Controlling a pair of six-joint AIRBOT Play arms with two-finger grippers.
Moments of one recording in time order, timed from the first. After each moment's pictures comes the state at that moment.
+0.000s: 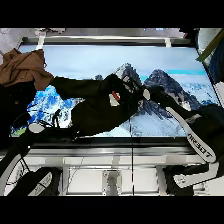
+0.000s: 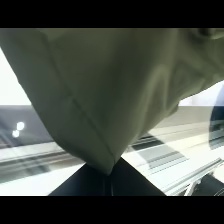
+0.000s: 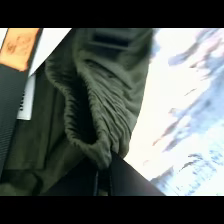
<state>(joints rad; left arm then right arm) 0.00 -0.90 0.37 0.66 -0.99 -1.37 0.37 -1.56 1.19 -1.56 0.65 1.05</state>
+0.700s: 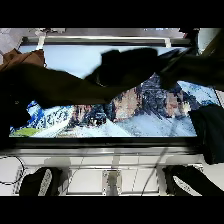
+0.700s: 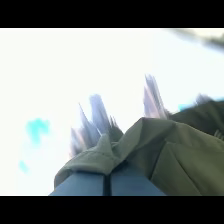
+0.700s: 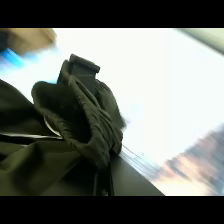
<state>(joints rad) 0.31 -0.58 1.33 1.03 -1.16 -1.37 0.36 -0.88 1.55 -1.08 1.09 1.26</state>
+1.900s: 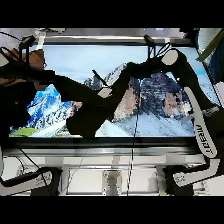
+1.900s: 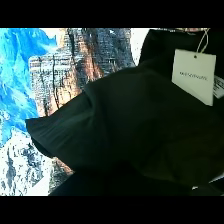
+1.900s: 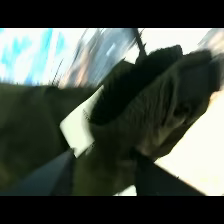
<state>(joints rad) 0.08 -1.30 1.51 1.15 -1.33 -1.30 0.22 -1.58 1.68 -1.03 1.06 1.61</state>
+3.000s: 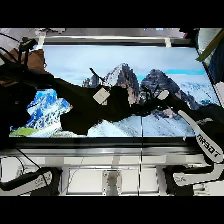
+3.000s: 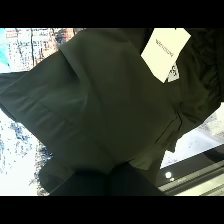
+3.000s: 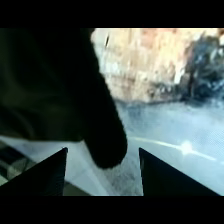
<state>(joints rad) 0.08 -1.25 1.50 1.15 -1.46 -1.29 0.18 -1.52 0.97 -0.82 0.95 1.28</state>
